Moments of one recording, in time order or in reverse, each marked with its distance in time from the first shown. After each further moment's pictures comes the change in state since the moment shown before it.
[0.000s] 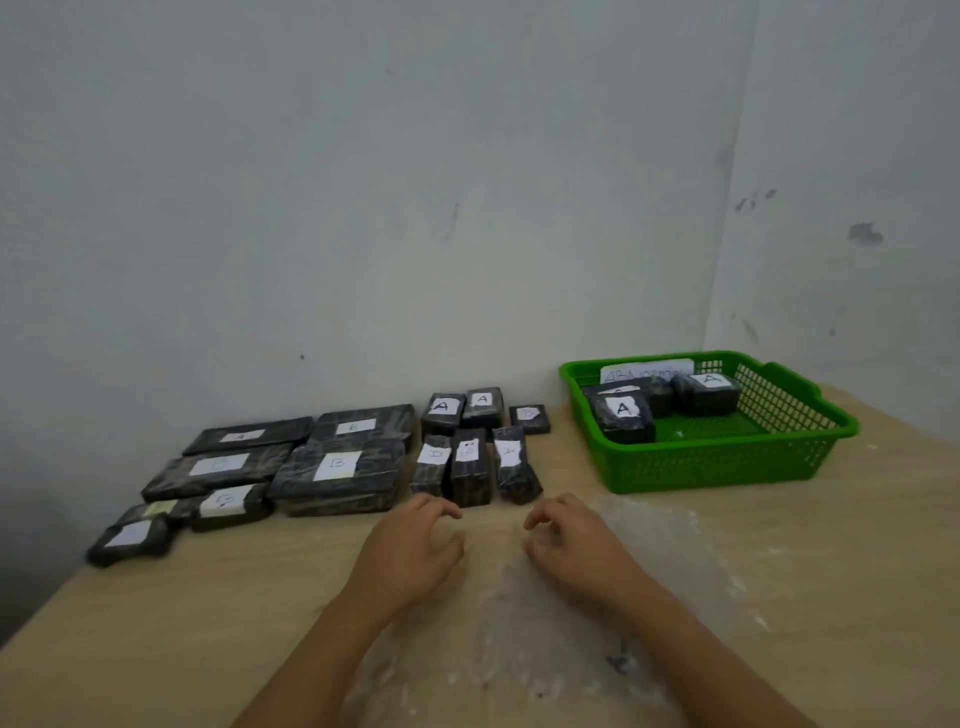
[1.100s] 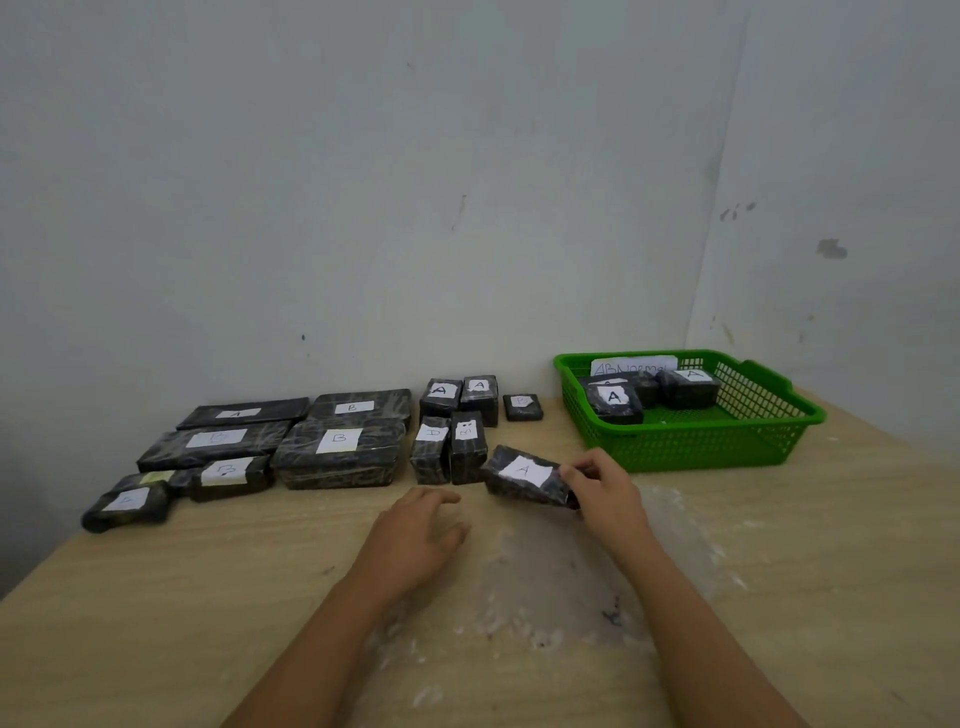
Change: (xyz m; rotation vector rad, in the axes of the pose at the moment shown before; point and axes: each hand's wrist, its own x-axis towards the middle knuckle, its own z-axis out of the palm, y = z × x) left_hand -0.025 -0.001 0.009 -0.064 -0.034 -0.057; right_hand -0.013 -0.006 -0.011 0.581 0.397 0.246
